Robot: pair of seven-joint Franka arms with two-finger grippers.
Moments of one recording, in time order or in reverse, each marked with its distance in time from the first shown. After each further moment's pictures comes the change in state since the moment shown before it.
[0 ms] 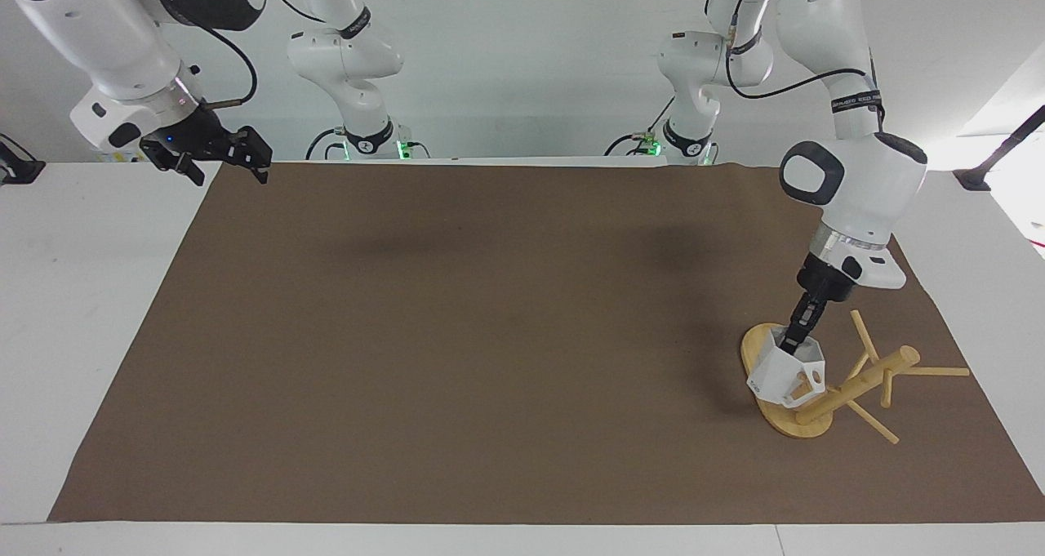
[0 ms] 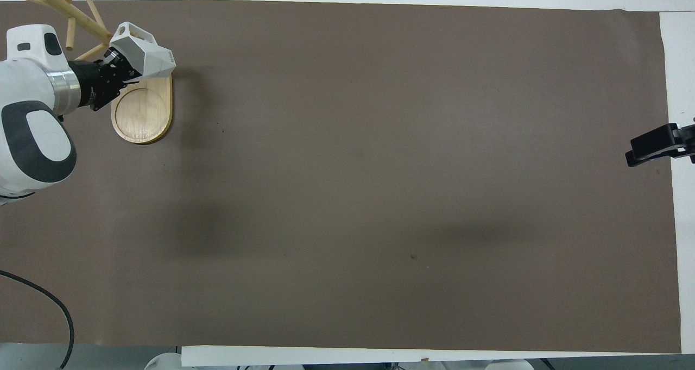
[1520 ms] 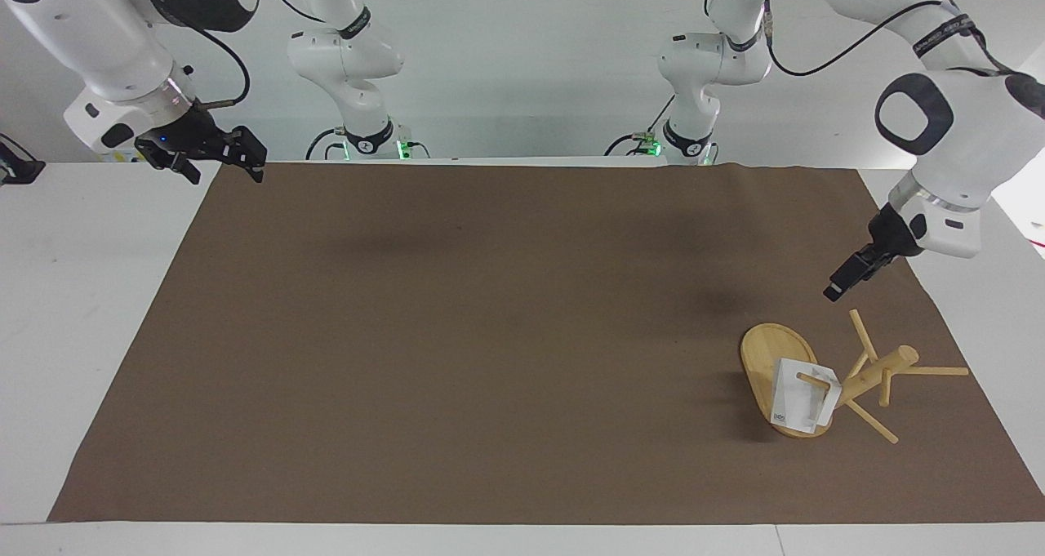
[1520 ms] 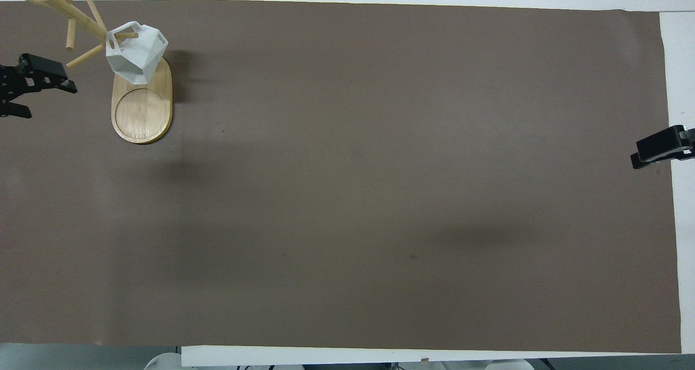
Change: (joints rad) left arm 0.094 -0.079 0.031 0.359 0.322 -0.820 0.285; right arm -0.013 0.000 -0.001 -0.002 0.001 -0.005 -0.004
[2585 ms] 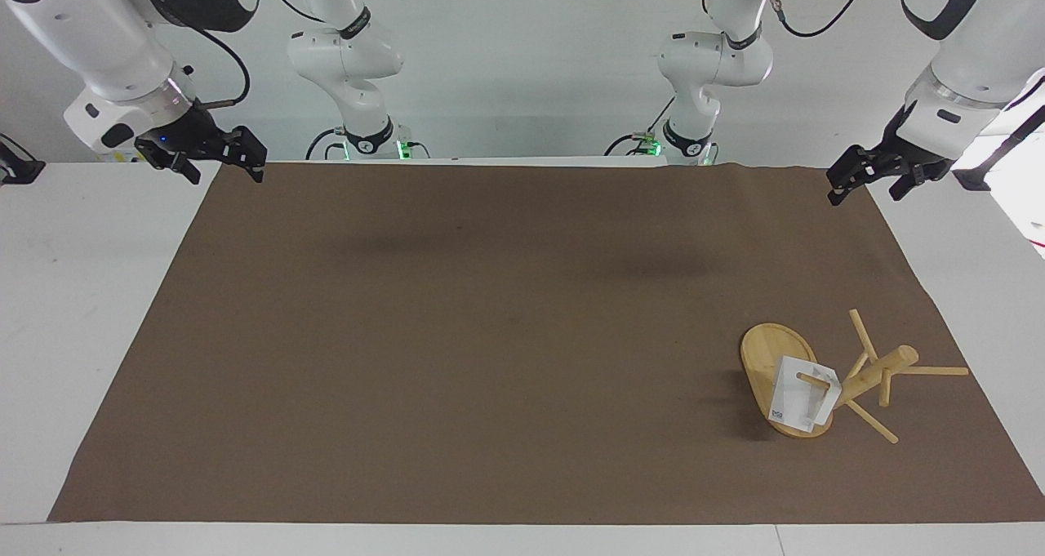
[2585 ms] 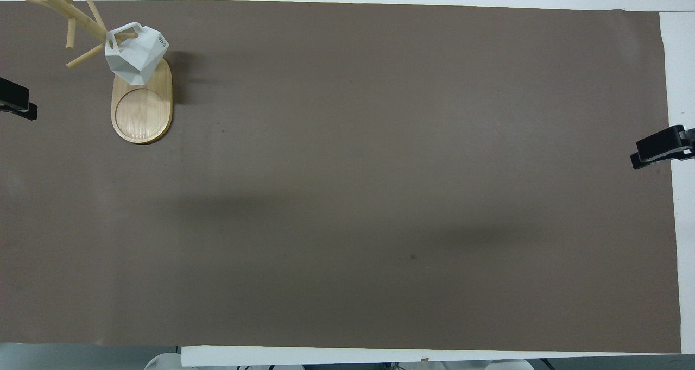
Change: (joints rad) left arm -0.077 -0.029 -0.014 0.219 0.118 -0.332 0.204; right arm 0.000 0.000 0.000 0.000 0.000 0.000 0.000
